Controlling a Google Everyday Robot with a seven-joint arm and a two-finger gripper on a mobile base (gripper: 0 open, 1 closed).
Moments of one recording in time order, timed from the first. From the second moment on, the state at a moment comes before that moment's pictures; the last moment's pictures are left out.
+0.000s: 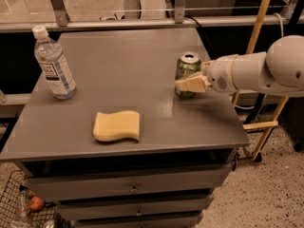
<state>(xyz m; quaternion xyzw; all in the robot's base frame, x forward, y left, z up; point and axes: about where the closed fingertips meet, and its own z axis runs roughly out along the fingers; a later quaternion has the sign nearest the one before) 0.611 -0.115 0.865 -0.39 0.77 0.20 0.47</state>
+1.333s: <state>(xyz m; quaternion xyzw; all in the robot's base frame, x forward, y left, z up) 0.624 -0.118 0.885 -0.70 0.65 0.03 0.29</state>
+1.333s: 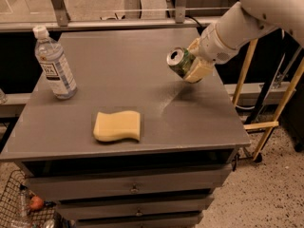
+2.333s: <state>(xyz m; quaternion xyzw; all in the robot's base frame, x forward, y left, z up) 0.614 -0.088 0.847 -0.85 0.51 -0.08 0.09</state>
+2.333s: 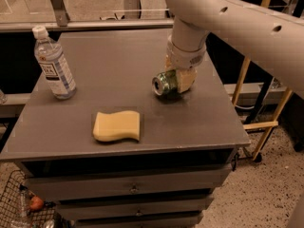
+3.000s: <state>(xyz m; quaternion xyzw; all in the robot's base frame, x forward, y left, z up) 0.614 -0.082 0.842 -0.87 0.48 -0.09 0.05</state>
